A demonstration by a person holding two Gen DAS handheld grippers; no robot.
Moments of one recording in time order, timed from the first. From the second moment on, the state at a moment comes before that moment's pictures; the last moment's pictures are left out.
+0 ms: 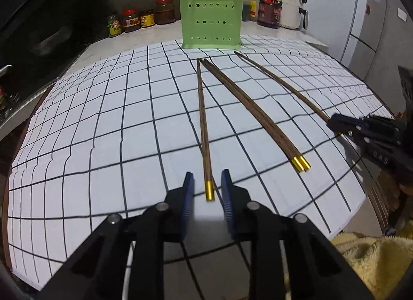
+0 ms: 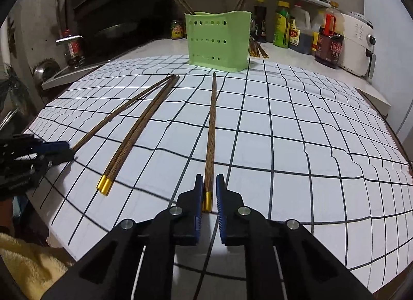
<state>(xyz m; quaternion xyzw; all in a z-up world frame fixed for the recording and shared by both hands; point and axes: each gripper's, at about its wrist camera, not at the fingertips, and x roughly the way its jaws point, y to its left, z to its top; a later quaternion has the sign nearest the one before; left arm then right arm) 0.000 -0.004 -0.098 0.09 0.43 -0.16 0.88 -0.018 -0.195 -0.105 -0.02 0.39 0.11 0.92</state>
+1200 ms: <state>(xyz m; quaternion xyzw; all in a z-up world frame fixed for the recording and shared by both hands) -0.006 0.048 0.043 -0.03 0.19 -0.15 0.97 -0.043 -0.218 0.016 0.05 0.21 0.12 0.97</state>
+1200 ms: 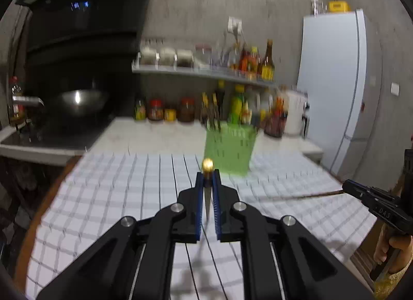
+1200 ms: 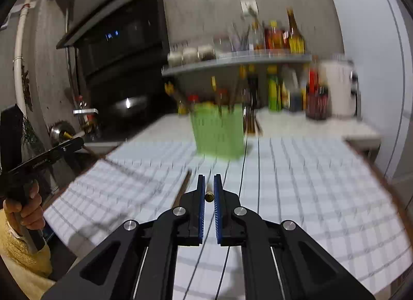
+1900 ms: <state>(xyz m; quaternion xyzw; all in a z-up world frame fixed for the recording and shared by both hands) 0.018 0.036 0.059 -0.01 0.18 -0.15 0.97 0.025 -0.193 0.095 0.00 0.18 0.11 0.98</state>
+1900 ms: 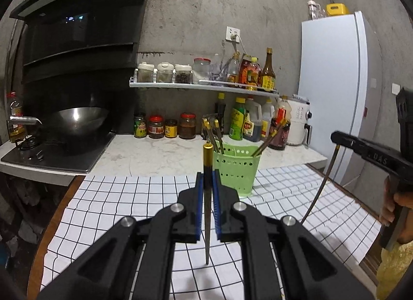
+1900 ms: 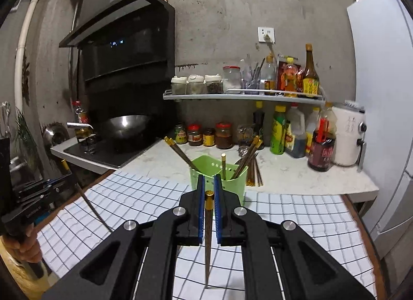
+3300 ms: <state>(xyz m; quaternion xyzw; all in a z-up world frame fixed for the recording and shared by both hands) 0.020 0.044 -0.018 0.03 0.34 -0.15 0.93 0.006 -0.189 0.033 -0.02 0.22 0.11 0.97</state>
